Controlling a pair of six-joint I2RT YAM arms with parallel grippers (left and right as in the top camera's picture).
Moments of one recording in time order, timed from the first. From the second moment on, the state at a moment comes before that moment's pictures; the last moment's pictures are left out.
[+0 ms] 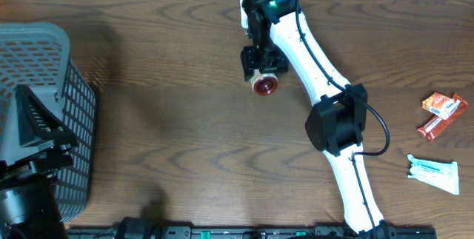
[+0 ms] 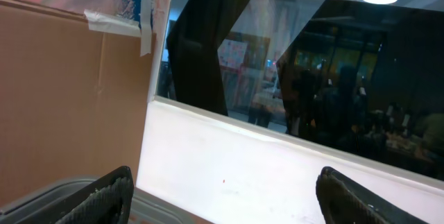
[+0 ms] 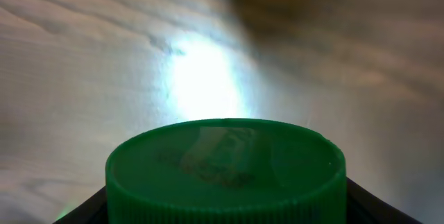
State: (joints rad) left arm -0.14 0.53 1.27 -0.45 -0.48 -0.10; right arm 0.47 2.50 2.47 -1.60 -0.16 0.34
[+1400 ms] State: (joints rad) left arm -0.14 0.53 1.27 -0.46 -0.48 -0.12; right arm 0.41 2.49 2.08 -1.37 -0.92 0.34
